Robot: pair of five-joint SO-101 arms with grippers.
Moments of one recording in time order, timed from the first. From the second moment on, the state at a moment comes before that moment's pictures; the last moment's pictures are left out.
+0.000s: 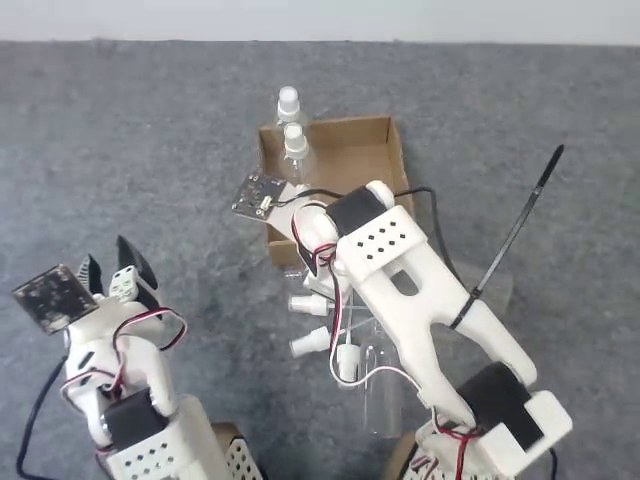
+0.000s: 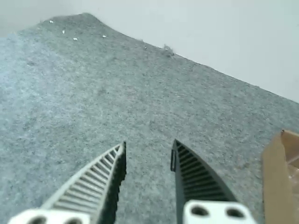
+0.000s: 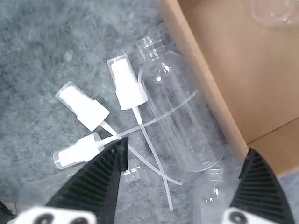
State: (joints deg) left arm -32.0 -103.5 89.2 49.9 14.2; right arm -38.6 -4.0 9.9 83.7 30.2
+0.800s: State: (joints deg) left arm -32.3 -103.5 89.2 49.9 14.1; right arm -38.4 4.7 9.9 80.6 38.7
